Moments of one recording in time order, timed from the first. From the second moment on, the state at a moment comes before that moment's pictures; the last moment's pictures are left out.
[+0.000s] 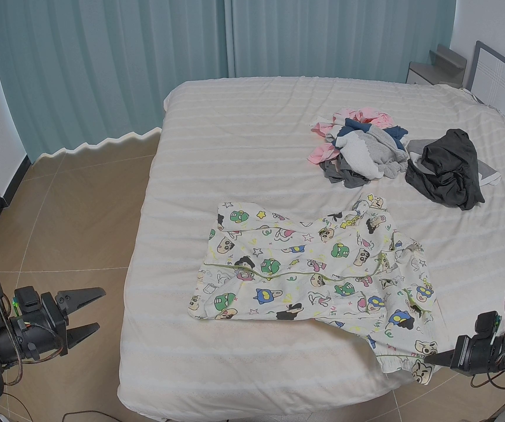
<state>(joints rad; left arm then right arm) 0.14 1.46 -0.03 -1.00 -0.69 -0.91 0.11 1.37 -0.07 -0.45 0.37 0.57</state>
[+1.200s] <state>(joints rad) -0.21 2.08 -0.71 -0.73 -0.43 -0.72 0.08 1.31 -0.12 -0.22 0.34 0.34</state>
